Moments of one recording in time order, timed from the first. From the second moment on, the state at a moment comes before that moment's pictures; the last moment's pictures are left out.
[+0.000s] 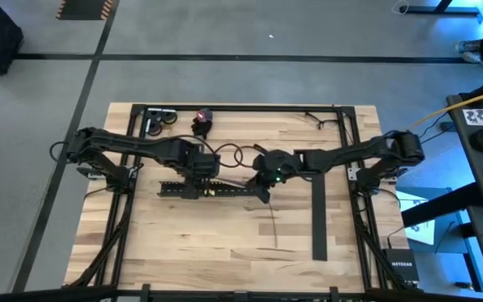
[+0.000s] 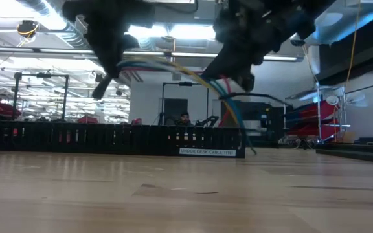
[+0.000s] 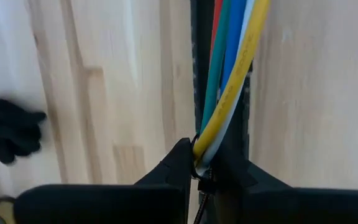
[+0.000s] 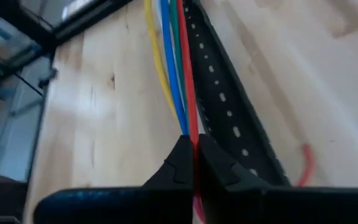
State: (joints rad) left arm -0.04 1.55 1.32 -1.19 -0.18 0.03; right arm 0.02 1.57 0.91 0.00 -0.16 0.48
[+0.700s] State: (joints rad) left arm -0.04 1.54 0.98 -1.15 -0.09 -0.02; right arm 0.01 1.80 0.90 0.34 -0.14 0.63
